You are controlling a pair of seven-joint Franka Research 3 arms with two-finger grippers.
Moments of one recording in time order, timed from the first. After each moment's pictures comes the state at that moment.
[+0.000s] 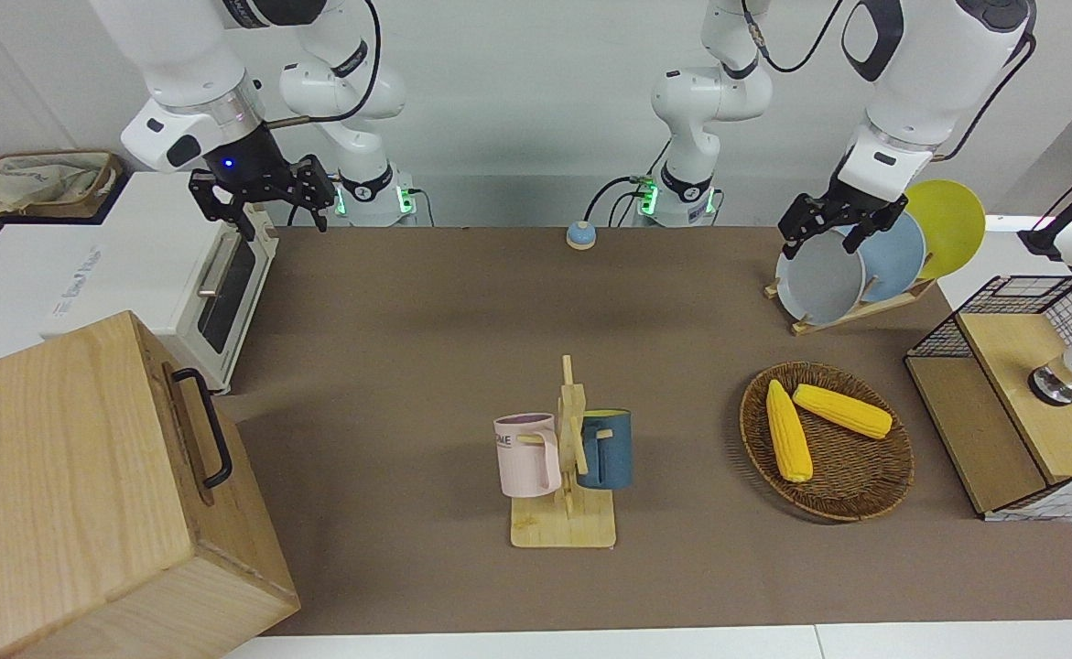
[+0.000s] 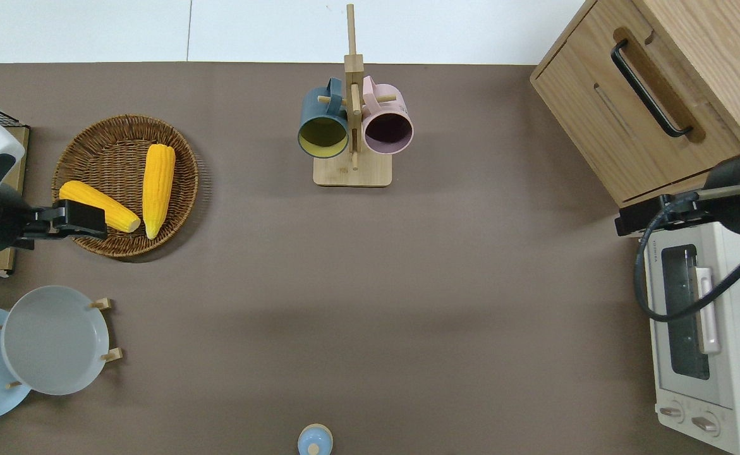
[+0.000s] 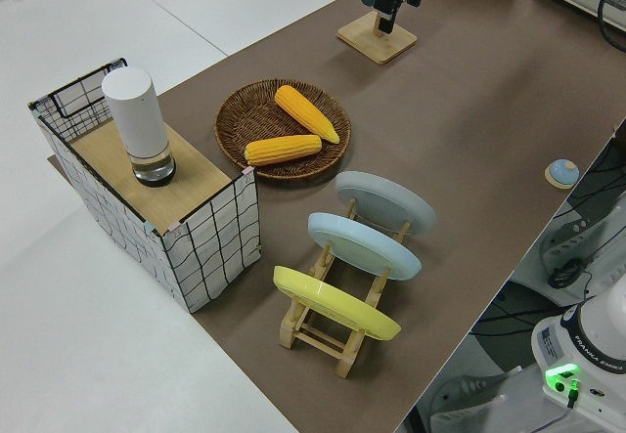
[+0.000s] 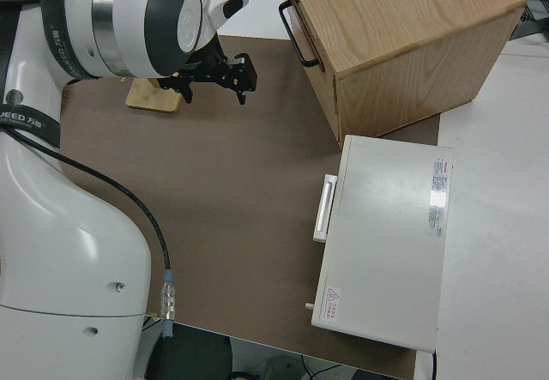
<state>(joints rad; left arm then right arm) 0.00 0.00 -0.04 -1.60 -0.02 1.60 -0.13 -0.07 0.08 0.14 -1.42 0.05 1.45 -0.02</state>
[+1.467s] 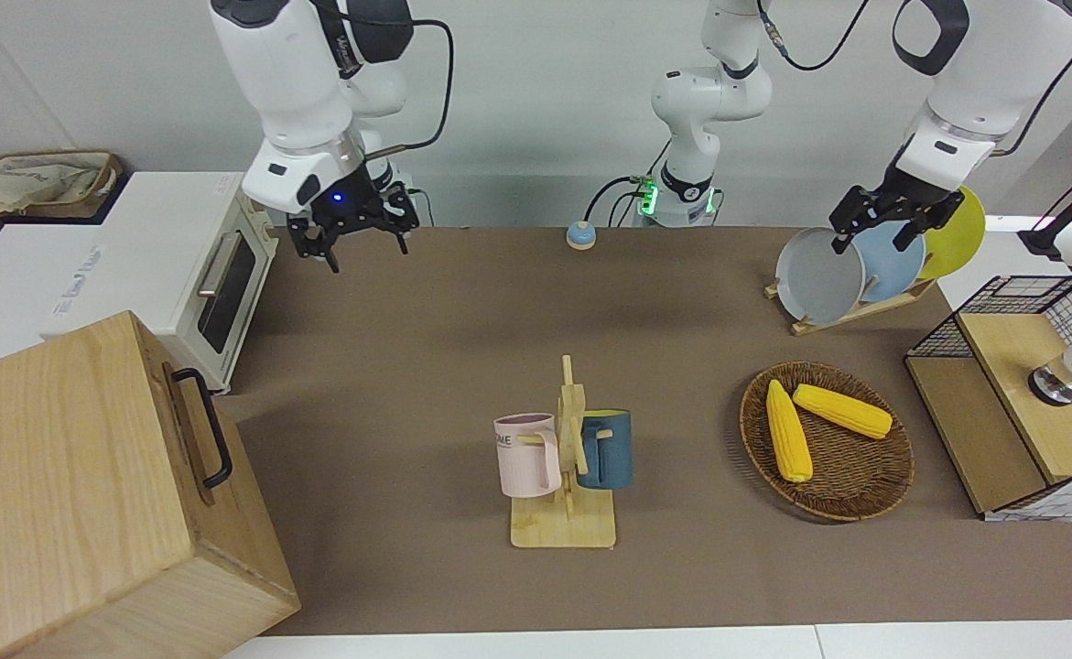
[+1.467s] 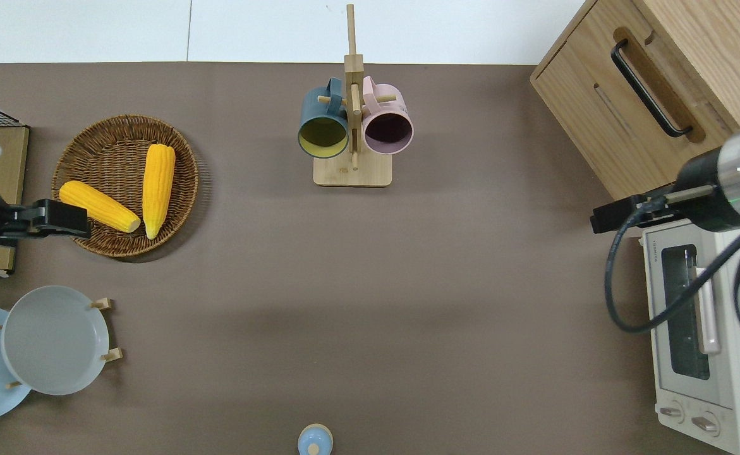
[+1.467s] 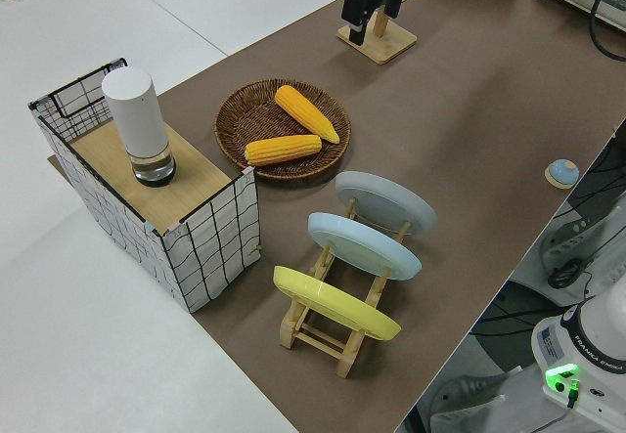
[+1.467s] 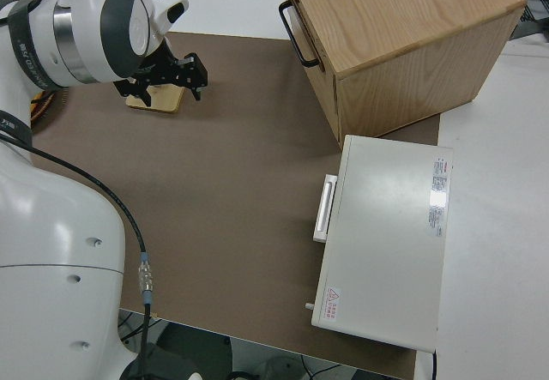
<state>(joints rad) 0.02 0.01 0.08 -1.58 -0.02 1.61 0.09 0.09 0.14 0.16 -1.46 0.05 1.60 -0.03</state>
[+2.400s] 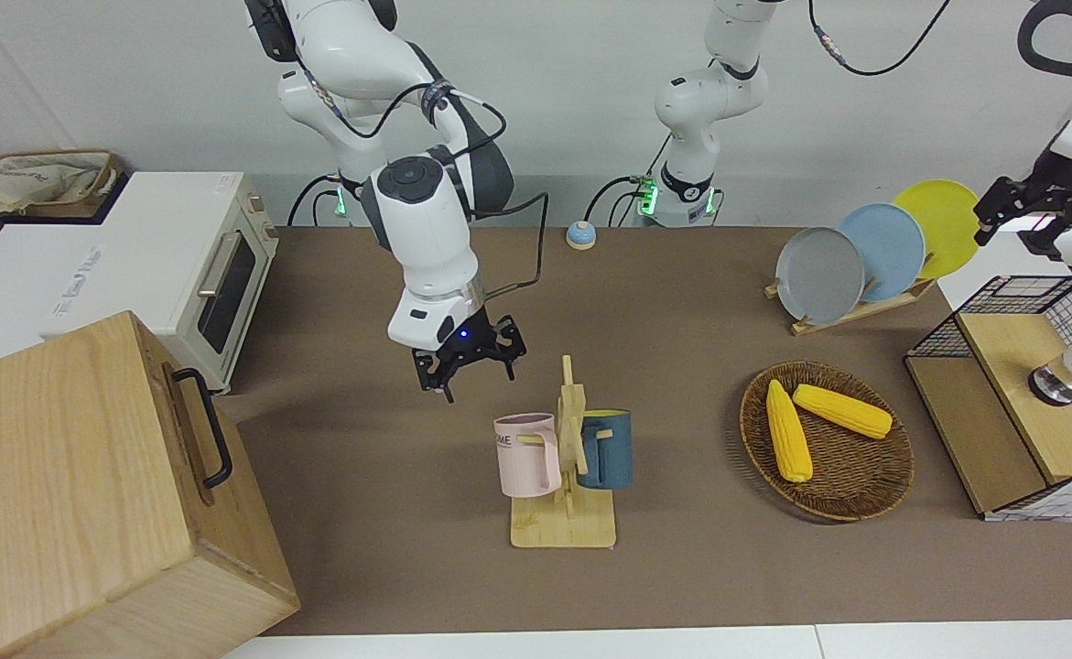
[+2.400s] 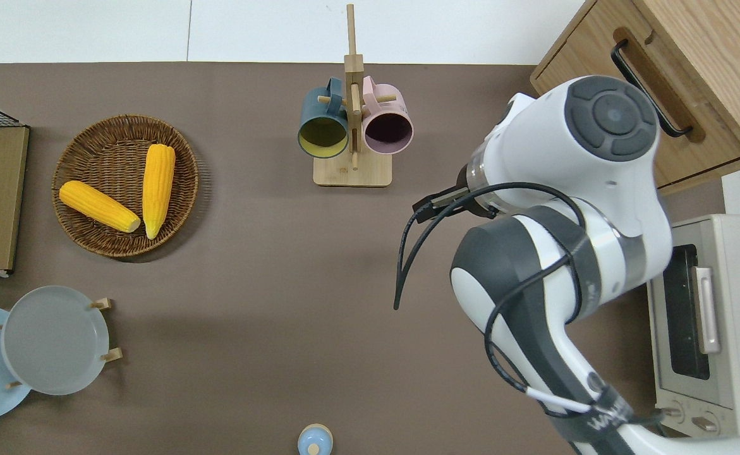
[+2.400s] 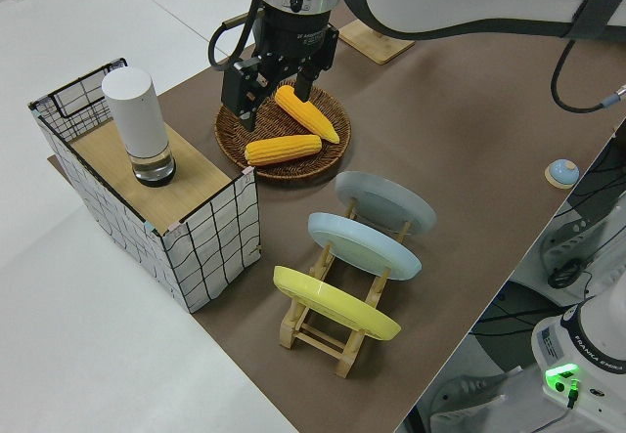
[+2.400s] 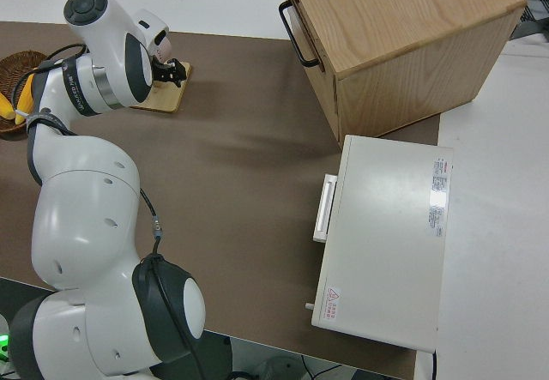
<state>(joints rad) 0.32 0.09 0.15 -1.53 -0.03 1.74 0.59 0.24 0.44 0.16 -1.50 0.00 2.19 0.07</state>
